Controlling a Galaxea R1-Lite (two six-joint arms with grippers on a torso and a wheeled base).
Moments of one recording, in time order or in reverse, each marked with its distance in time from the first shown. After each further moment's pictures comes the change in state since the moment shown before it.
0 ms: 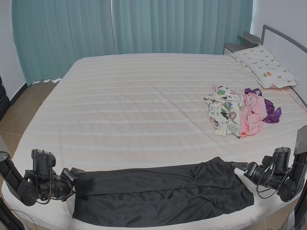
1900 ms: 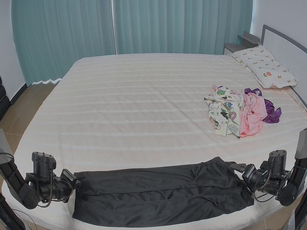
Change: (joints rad) left arm -0.001 0.044 0.048 -0.115 0.011 -0.077; right arm 0.145 -0.081 0.014 0.112 -0.173 0.274
